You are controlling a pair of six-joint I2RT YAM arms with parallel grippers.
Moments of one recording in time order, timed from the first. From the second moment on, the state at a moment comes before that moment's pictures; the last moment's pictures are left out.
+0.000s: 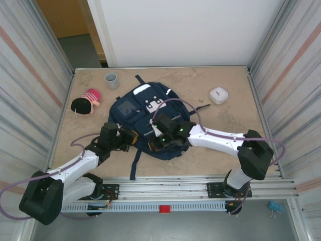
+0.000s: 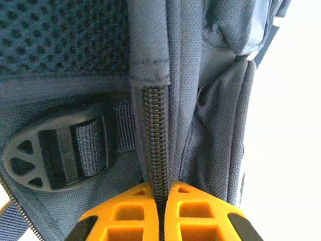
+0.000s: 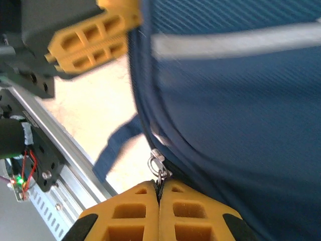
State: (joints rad) left arm -0.42 1.03 0.36 0.03 0.31 -1.44; right arm 0.99 1.54 1.07 -0.49 -0.23 0.56
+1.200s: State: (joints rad) left arm -0.58 0.88 0.35 -0.14 0.31 -1.54; right arm 0.92 1.46 1.02 -0.63 -0.29 0.47
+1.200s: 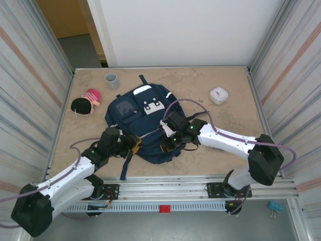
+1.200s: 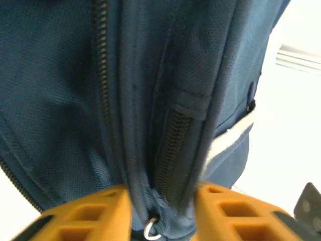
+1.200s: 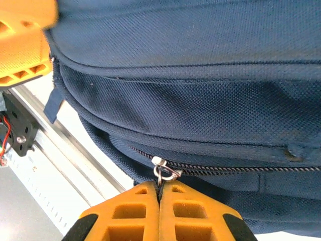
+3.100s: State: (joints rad) left arm -0.53 0.96 0.43 -0.21 0.37 -1.46; right arm 1.04 1.57 1.06 -0.42 -0.23 0.67
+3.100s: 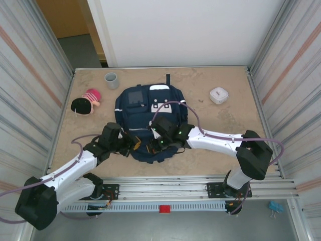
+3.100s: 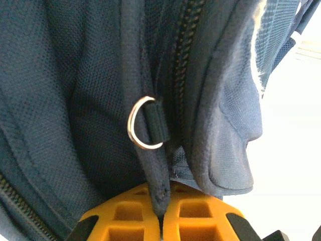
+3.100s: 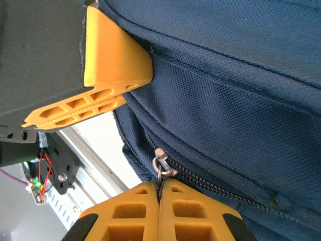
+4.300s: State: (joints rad) left arm -0.45 0.86 0.44 -0.31 0.35 -1.39; right arm 1.03 1.45 0.92 -0.41 0.00 0.75
